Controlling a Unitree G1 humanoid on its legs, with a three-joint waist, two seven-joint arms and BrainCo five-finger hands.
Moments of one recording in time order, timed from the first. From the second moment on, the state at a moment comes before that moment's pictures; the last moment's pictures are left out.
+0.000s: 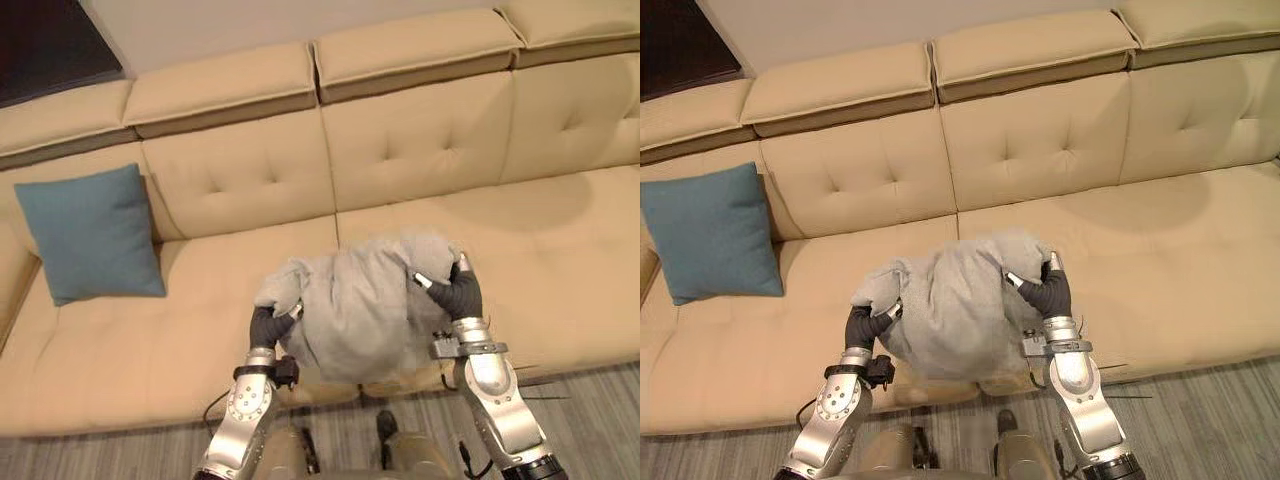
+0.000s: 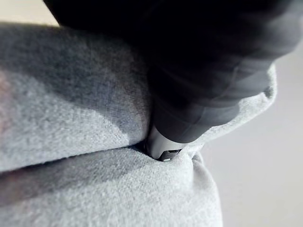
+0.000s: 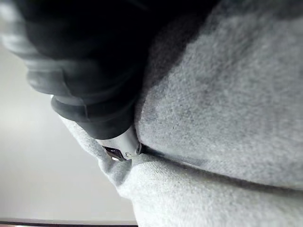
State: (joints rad) left arm 0.14 0.14 -0.34 0.05 -0.22 -0.28 0.25; right arm 0.07 -0.29 0.21 -0.20 0.14 -0.24 -0.19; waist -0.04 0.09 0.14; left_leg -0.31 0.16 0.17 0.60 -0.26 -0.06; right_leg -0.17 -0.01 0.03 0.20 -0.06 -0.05
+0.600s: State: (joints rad) left arm -0.42 0.20 -0.24 0.15 -0.14 -0.26 0.43; right arm -0.56 -0.23 0.16 0.09 0.03 -0.22 -0.37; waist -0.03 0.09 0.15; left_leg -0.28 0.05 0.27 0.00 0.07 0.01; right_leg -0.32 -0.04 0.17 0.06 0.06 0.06
